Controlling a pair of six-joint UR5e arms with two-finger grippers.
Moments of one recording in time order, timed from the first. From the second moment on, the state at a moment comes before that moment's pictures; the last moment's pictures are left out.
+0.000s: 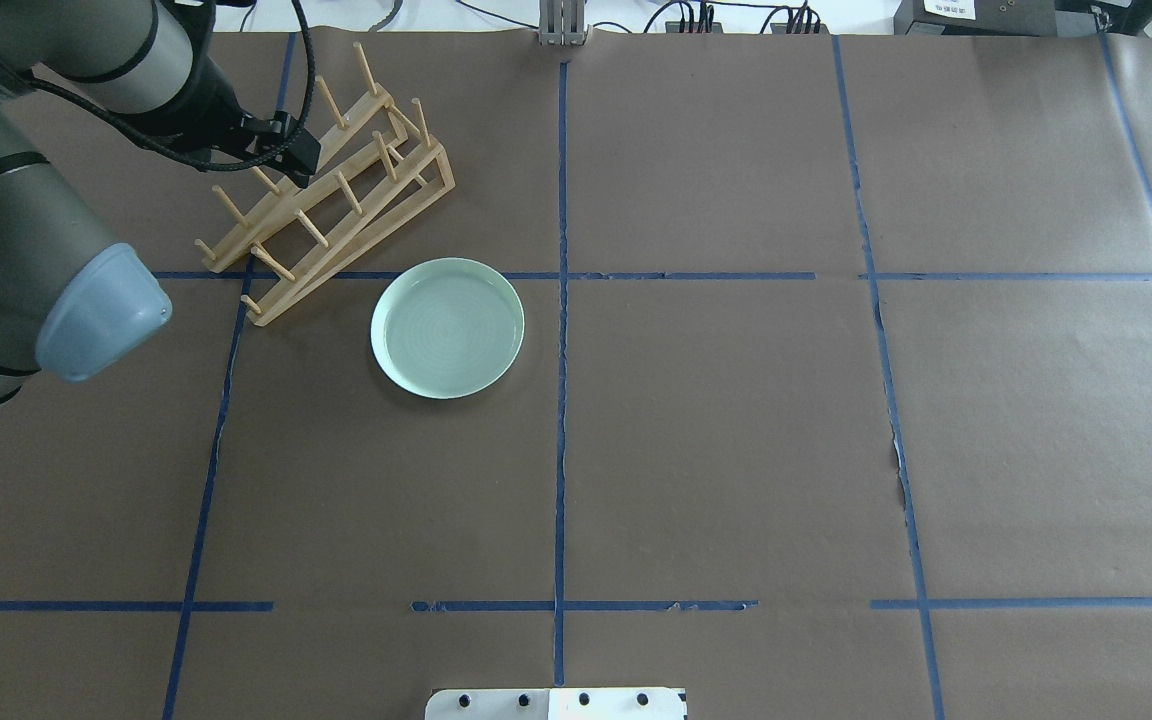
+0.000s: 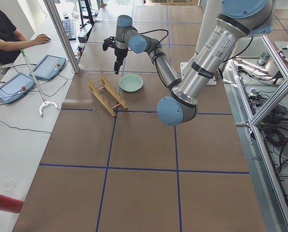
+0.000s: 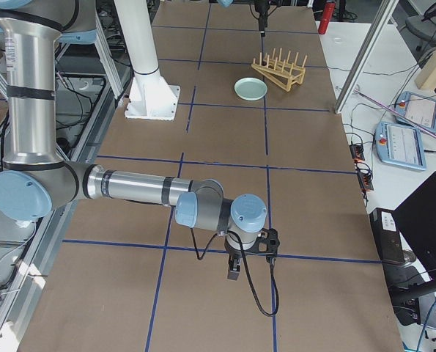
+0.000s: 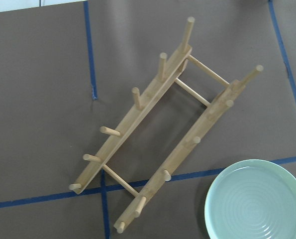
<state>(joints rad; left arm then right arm) -0.91 -2.18 -1.87 -1.39 -1.98 -0.74 1.62 -1.62 1.56 -1.63 2.31 -0.02</state>
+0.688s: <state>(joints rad) -0.72 -2.33 -1.70 -1.39 -1.89 -0.98 1.62 -1.62 1.56 -1.63 2.31 -0.02</state>
